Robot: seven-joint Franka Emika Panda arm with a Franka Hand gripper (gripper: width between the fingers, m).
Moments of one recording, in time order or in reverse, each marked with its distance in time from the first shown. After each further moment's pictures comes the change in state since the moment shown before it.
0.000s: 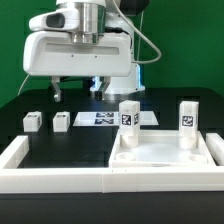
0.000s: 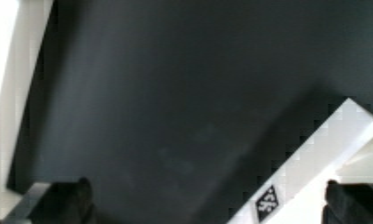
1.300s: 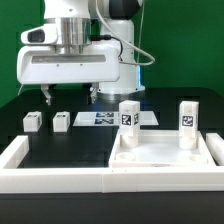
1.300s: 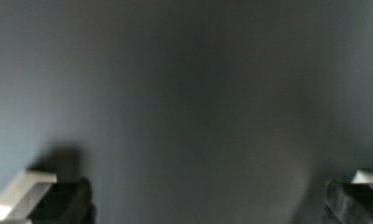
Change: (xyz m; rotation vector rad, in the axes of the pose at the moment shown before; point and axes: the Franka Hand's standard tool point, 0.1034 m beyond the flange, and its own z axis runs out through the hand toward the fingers) arm -0.074 -0.002 0.020 0.056 -0.066 0.259
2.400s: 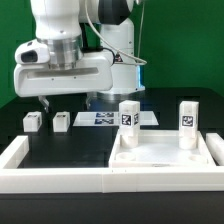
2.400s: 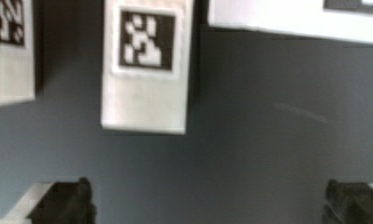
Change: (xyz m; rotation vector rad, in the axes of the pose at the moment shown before) arm -0.031 0.004 0.020 0.042 -0.291 0.058
